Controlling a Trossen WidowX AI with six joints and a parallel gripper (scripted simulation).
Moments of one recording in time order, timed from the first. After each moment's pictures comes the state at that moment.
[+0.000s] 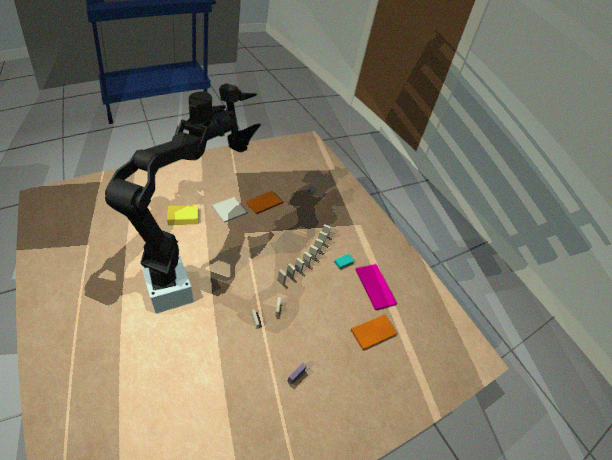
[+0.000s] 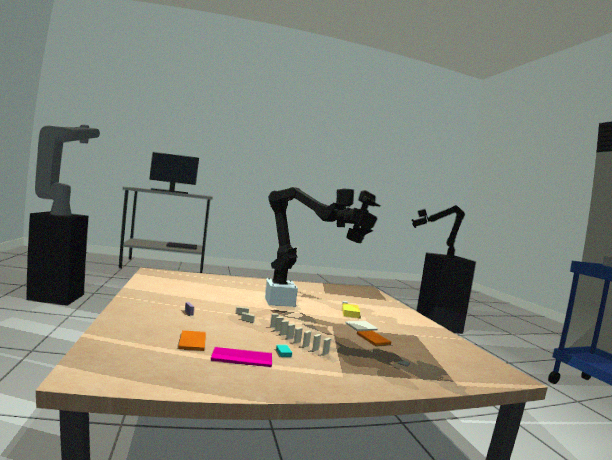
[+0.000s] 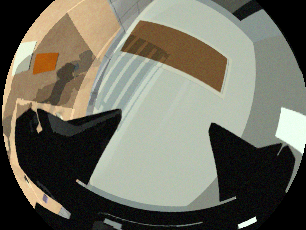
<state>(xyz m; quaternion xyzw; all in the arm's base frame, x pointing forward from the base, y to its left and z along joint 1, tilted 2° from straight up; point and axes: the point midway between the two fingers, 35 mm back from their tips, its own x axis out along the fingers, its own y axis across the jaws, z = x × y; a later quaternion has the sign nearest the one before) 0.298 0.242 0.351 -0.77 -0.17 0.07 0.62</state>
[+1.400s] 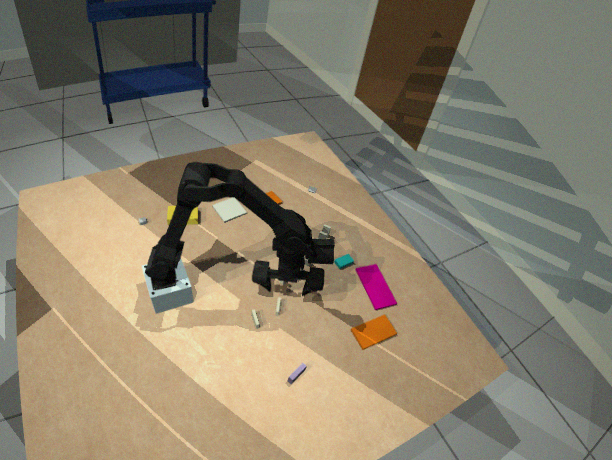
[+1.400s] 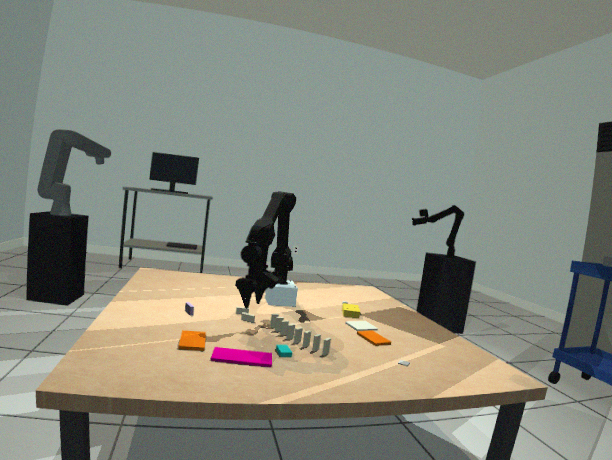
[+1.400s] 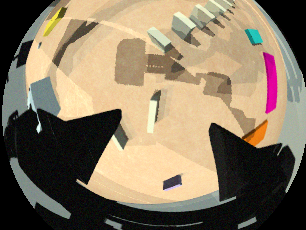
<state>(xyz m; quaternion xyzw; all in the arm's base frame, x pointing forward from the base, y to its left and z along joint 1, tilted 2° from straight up) 0.324 -0.126 0.025 -0.39 0.58 0.35 0.63</state>
